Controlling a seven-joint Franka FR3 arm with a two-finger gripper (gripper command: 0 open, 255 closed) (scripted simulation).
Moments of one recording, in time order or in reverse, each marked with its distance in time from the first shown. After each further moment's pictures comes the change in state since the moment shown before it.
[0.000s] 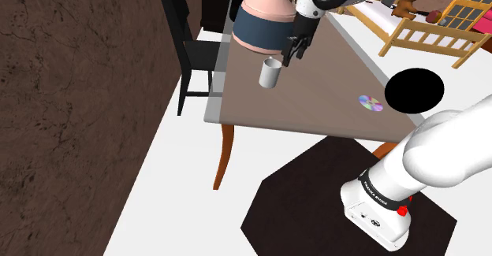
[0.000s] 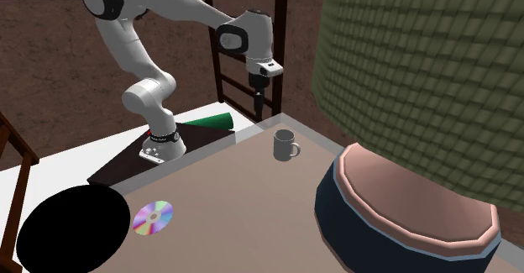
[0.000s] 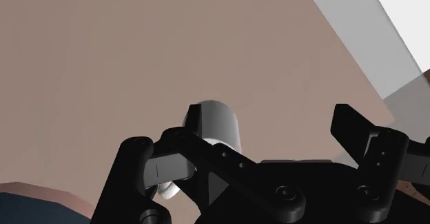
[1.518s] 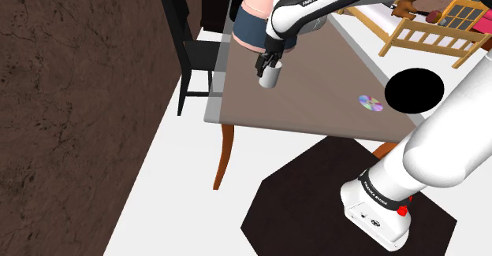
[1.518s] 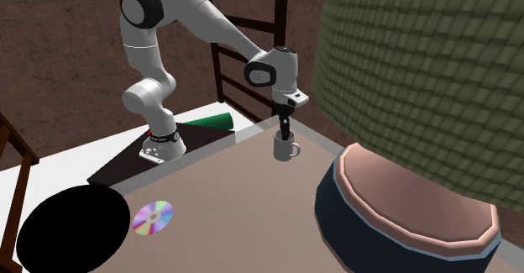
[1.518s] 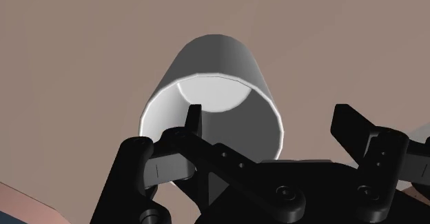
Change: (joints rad) arm 0.007 0.381 0.001 0.149 0.006 0.274 -0.040
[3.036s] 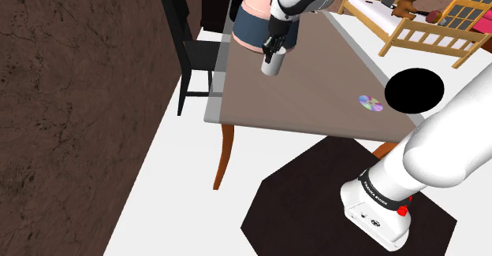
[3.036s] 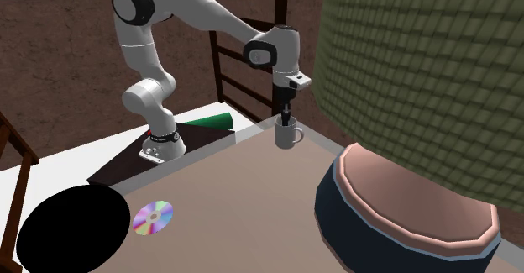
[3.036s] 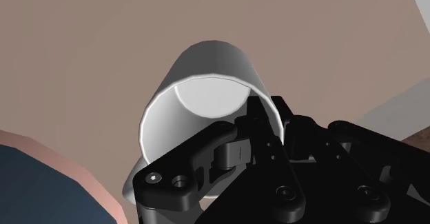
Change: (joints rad) arm 0.001 -0.080 0.001 0.074 0.002 -0.154 -0.001
